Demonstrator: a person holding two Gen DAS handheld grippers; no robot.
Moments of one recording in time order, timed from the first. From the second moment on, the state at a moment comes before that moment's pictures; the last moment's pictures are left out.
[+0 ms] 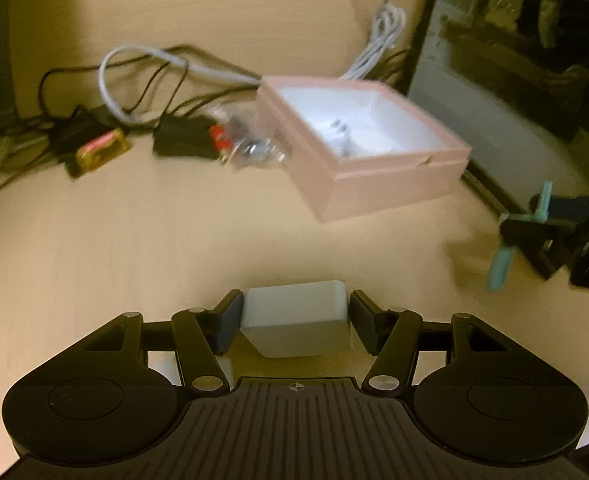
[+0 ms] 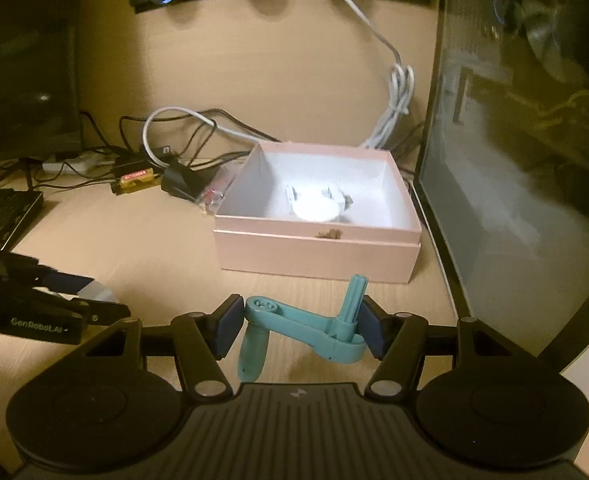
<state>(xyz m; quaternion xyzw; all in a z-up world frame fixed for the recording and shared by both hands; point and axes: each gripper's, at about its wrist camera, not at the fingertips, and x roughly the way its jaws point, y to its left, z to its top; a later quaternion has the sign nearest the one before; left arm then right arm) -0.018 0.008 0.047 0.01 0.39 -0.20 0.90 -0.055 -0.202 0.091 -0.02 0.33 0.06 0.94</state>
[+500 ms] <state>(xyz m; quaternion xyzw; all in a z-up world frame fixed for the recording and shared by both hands) 0.154 -0.081 0.129 -0.01 0.35 -0.24 0.90 -0.081 -0.206 0.108 -0.06 0.29 0.06 0.95</state>
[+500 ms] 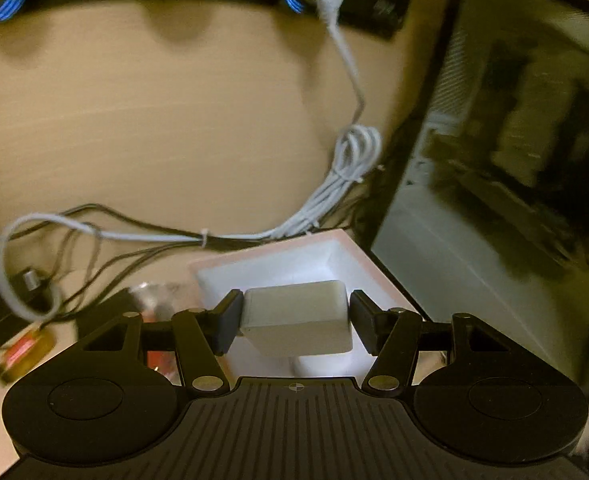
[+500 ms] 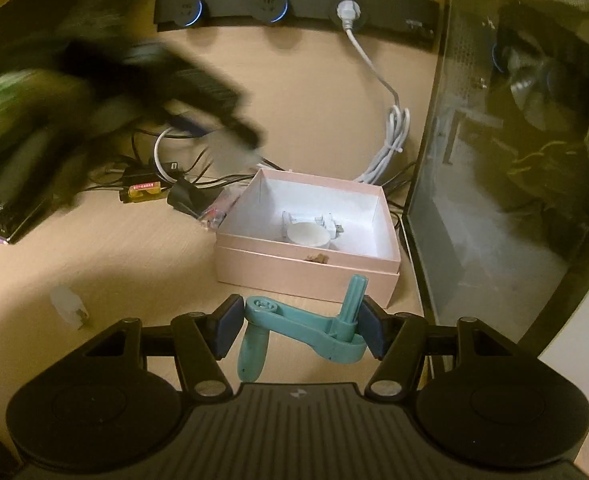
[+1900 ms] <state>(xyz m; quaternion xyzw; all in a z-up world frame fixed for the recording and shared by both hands) -0.049 0.123 0.048 -0.19 0.41 -0.02 0.89 0.139 -0.183 0.091 0.01 0.35 0.05 0.93</state>
